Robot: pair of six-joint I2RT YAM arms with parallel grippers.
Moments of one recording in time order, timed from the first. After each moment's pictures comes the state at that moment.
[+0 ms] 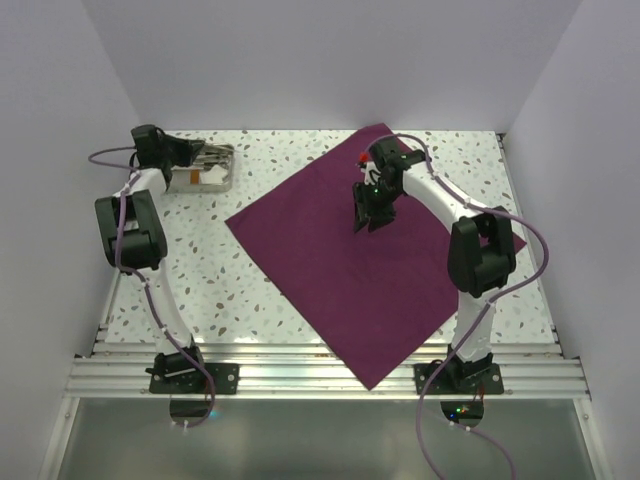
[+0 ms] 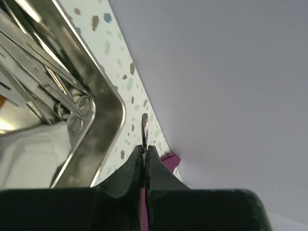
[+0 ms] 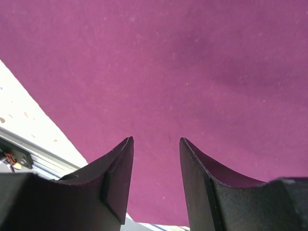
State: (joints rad) left arm 0.24 2.17 1.60 0.15 0.38 -1.25; right arm 0.38 1.97 1.67 -0.97 -0.28 0.24
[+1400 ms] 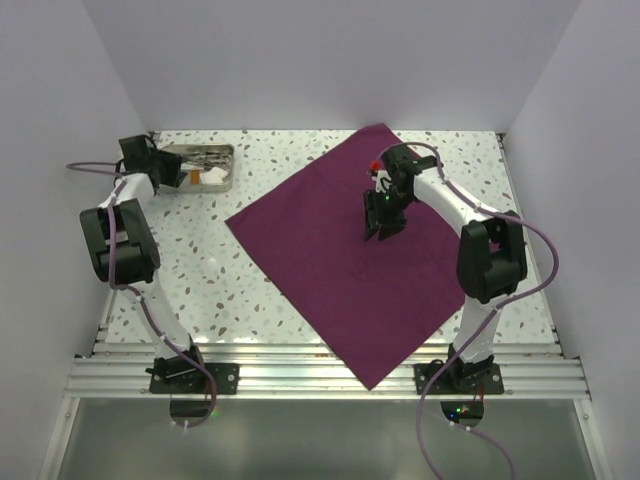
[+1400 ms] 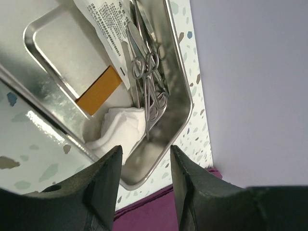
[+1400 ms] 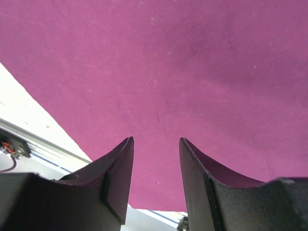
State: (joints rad) left arm 0.30 2.06 1.51 -0.11 0.23 -1.12; right arm 0.33 1.92 1.57 -0.99 -0.30 0.22
